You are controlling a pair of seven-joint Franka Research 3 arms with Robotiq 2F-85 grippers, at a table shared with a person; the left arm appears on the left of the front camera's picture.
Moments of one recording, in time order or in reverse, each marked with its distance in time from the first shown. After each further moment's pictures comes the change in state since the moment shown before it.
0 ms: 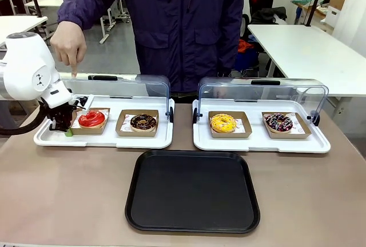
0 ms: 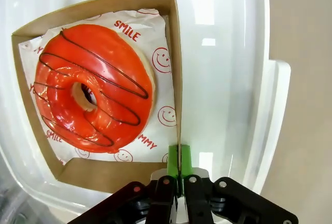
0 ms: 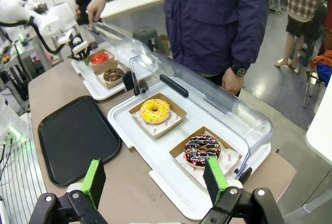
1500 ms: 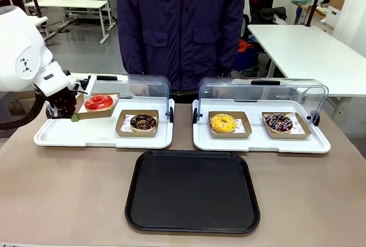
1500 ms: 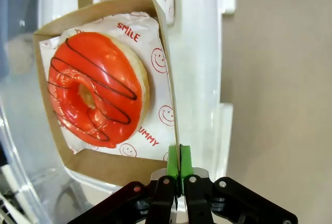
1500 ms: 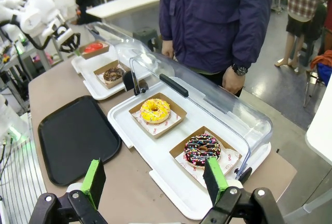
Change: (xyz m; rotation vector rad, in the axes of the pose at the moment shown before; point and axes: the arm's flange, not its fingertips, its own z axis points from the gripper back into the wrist) left arm 0.048 -0.052 0.093 0.171 -0.082 -0.022; right arm 0.000 0.000 0.000 0.001 0.001 -0.001
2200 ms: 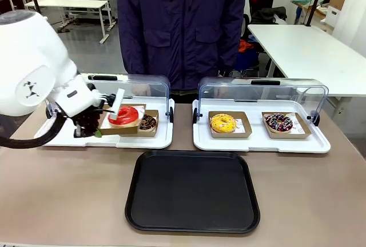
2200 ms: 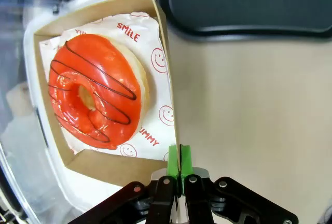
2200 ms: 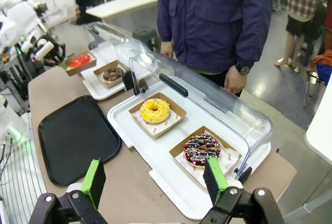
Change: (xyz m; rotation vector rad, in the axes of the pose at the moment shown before) left arm 0.105 -0.082 0.022 0.007 -0.032 -0.060; right arm 0.000 0.000 0.000 -0.001 0.000 -0.001
